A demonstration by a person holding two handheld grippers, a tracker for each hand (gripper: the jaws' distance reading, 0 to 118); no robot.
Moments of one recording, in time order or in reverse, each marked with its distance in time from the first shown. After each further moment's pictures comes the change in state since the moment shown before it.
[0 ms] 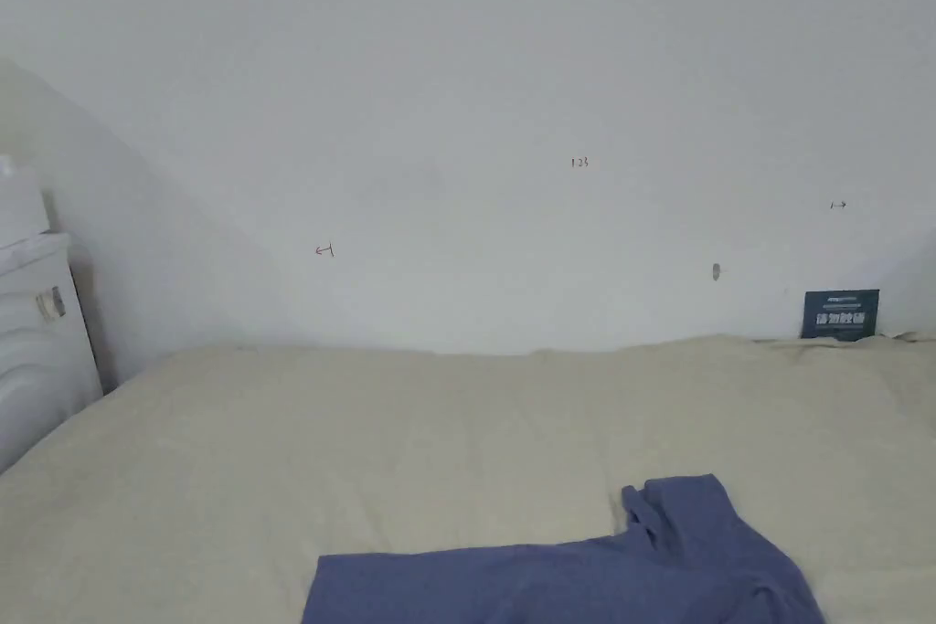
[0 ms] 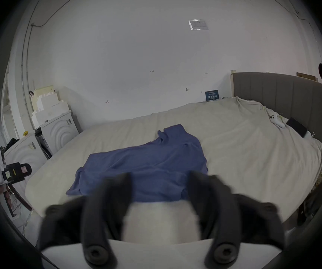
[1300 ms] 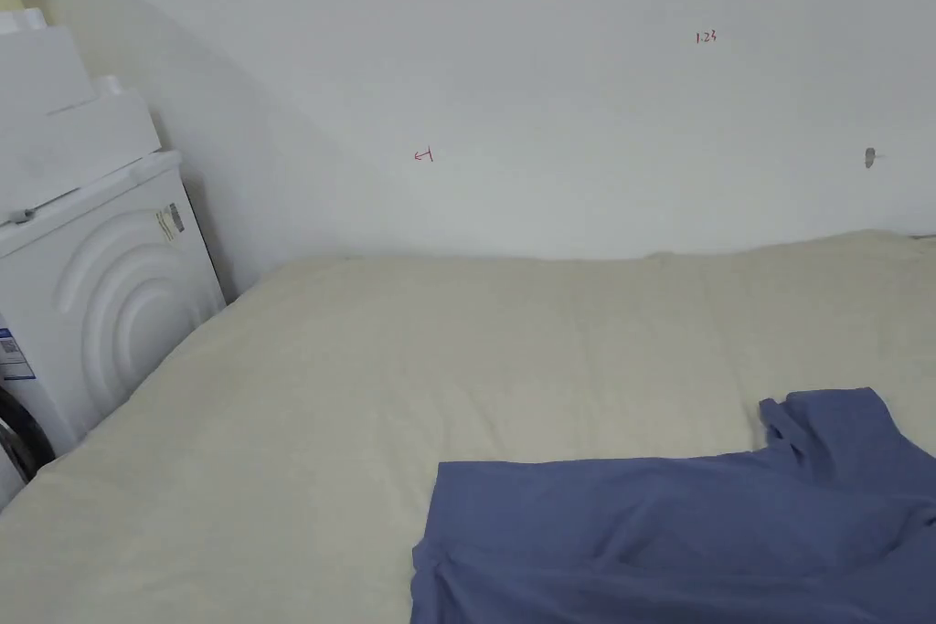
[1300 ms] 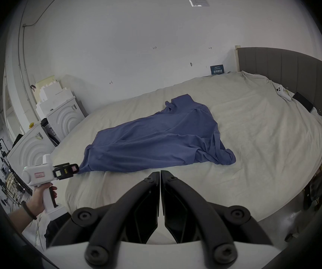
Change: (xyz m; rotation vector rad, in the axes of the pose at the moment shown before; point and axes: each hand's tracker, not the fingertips) left arm -0.047 -0.069 -0.170 -0.250 0.211 -0.076; right arm -0.008 -0.035 -0.004 -0.176 0.059 -0.056
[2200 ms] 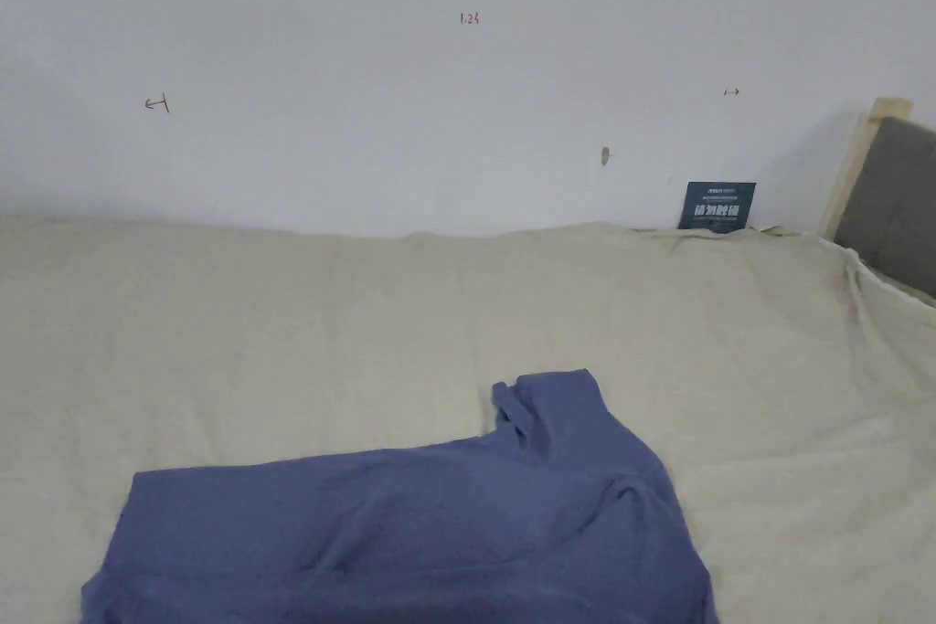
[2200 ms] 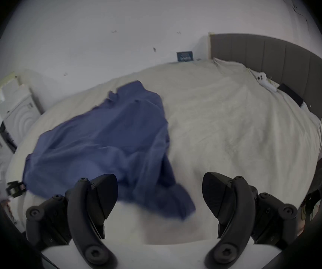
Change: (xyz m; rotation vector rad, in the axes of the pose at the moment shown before) left arm 0.005 -0.002 -0.044 -0.126 0.004 -0.066; right arm 0.119 0.026 -0.167 -0.100 -0.307 -0.061
